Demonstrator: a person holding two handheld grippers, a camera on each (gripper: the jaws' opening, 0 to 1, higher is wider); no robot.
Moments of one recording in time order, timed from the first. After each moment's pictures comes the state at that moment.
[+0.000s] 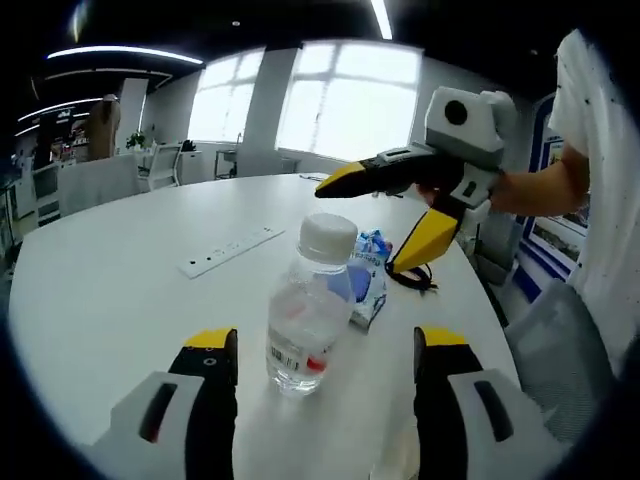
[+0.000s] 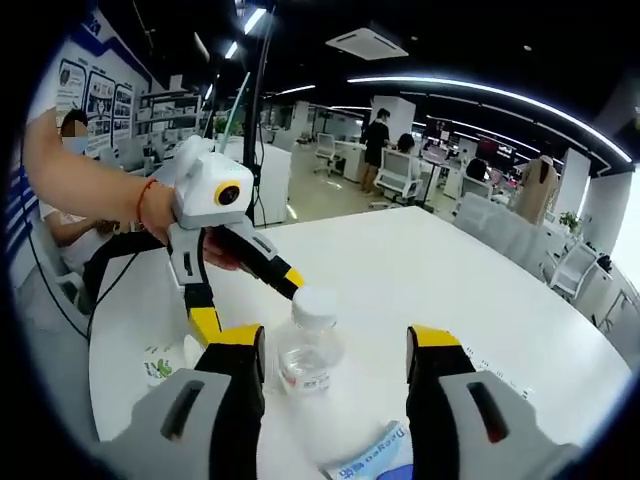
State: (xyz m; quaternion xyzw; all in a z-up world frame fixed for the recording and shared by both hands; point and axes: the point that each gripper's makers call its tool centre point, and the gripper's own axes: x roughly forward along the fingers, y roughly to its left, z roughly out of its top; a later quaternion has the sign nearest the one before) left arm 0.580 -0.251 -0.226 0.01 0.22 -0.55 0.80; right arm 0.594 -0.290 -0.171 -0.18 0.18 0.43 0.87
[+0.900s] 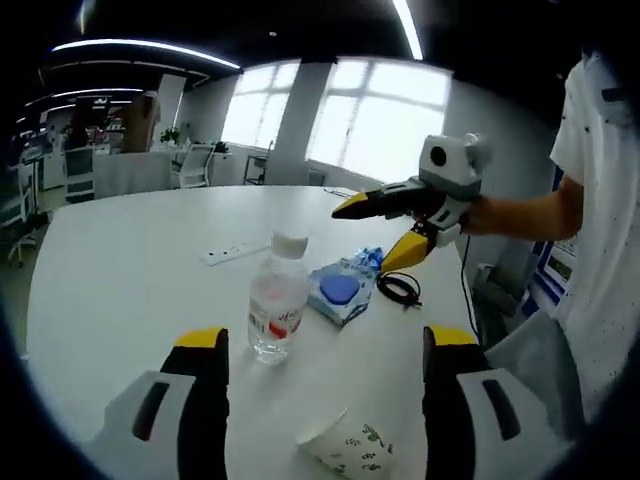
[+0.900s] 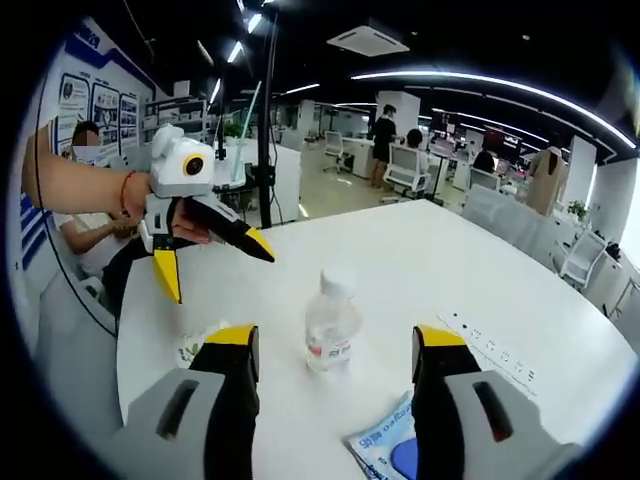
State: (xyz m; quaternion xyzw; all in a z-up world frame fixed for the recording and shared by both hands) left arm 0.515 -0.215 -0.188 -0.04 0.22 -0.49 0.84; right arm 0.554 -0.314 -0.164 -0.16 0.20 0.45 0.85
